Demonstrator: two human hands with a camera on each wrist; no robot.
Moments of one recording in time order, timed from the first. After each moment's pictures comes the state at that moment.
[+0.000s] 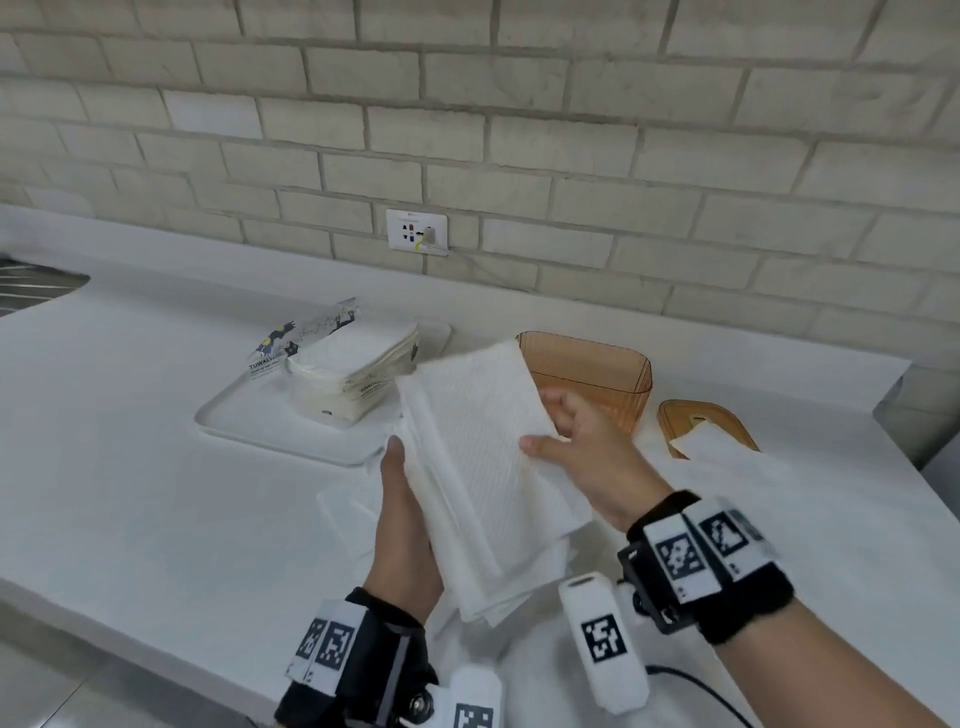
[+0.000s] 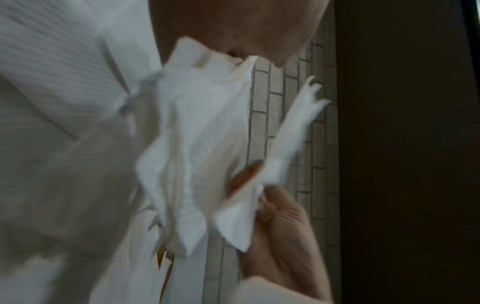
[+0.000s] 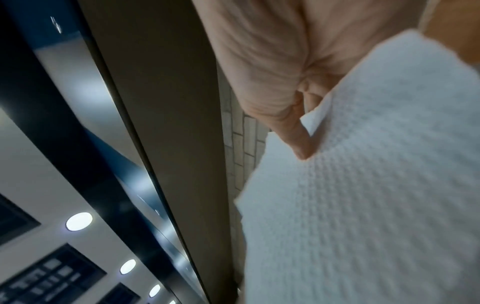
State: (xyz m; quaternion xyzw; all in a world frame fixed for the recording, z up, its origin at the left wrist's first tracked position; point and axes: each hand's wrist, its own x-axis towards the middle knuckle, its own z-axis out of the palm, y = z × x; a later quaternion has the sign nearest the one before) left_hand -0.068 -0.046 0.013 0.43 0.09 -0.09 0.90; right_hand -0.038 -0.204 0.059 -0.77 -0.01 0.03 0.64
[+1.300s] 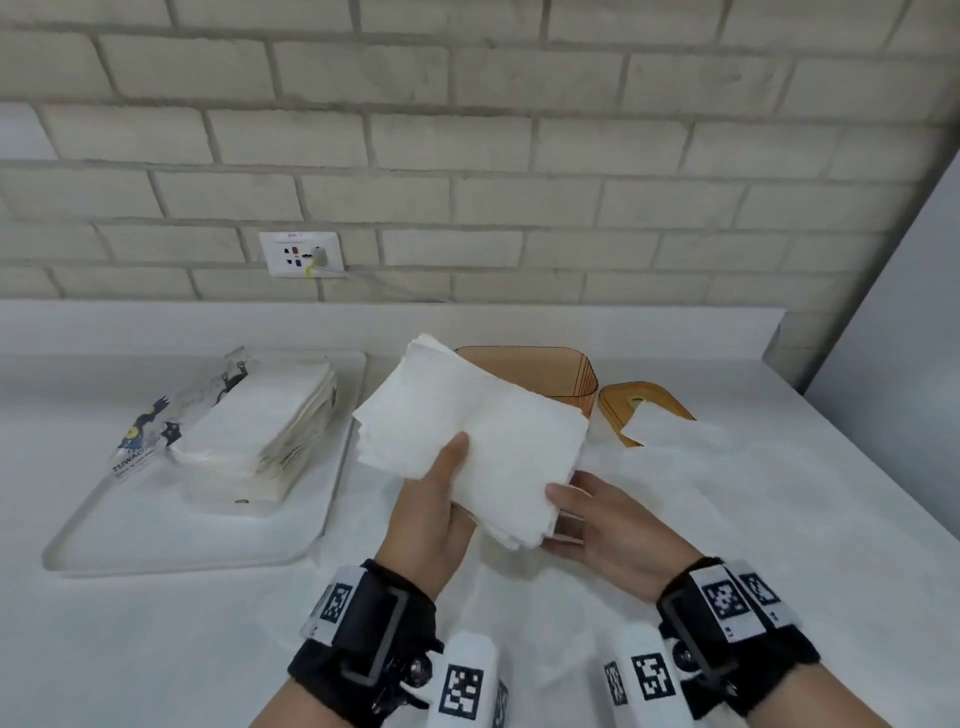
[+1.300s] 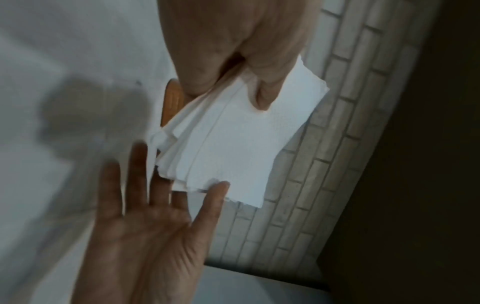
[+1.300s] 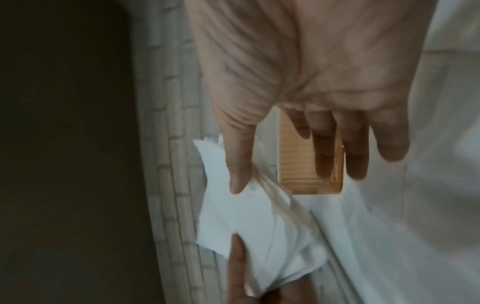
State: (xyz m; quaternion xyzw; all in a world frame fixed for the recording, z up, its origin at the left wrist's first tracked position) left_hand 0.028 -0.064 0.009 0.43 -0.07 -0.20 0.88; right_hand -0.036 -0.231 0.003 -0.57 0.12 0.07 0.81
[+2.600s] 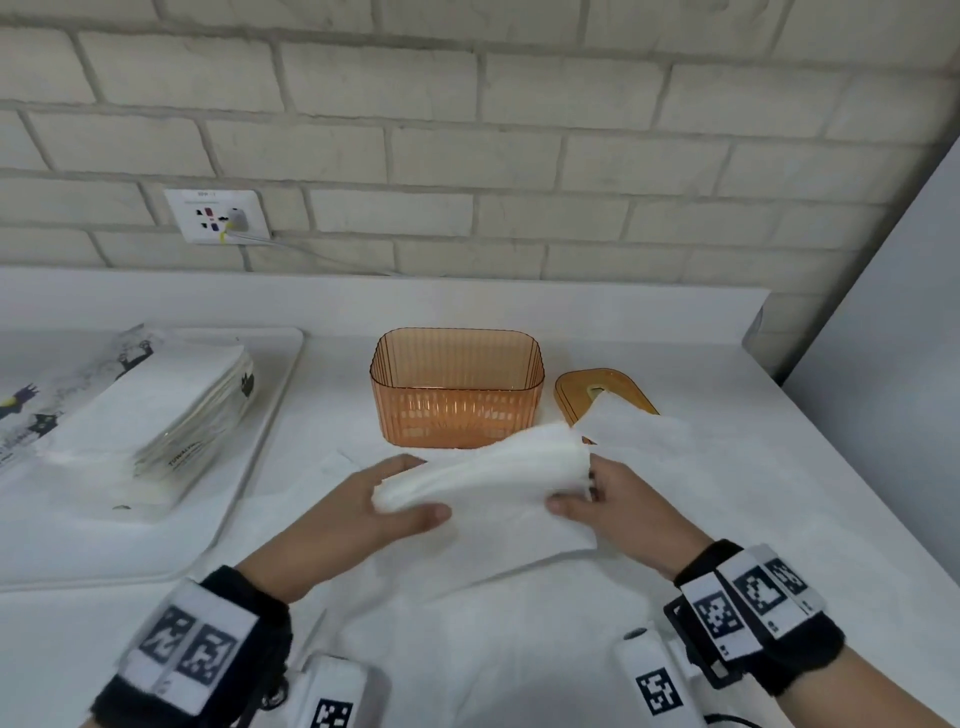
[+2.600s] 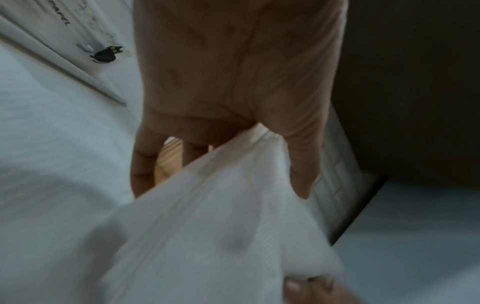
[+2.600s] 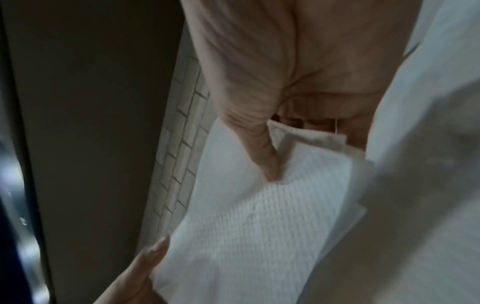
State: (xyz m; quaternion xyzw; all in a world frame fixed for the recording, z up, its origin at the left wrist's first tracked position) left_hand 0.044 -0.074 0.017 0.78 -0.23 -0.24 0.53; right_hand -0.027 -0.323 0.005 -0.84 0.07 0.04 0.53
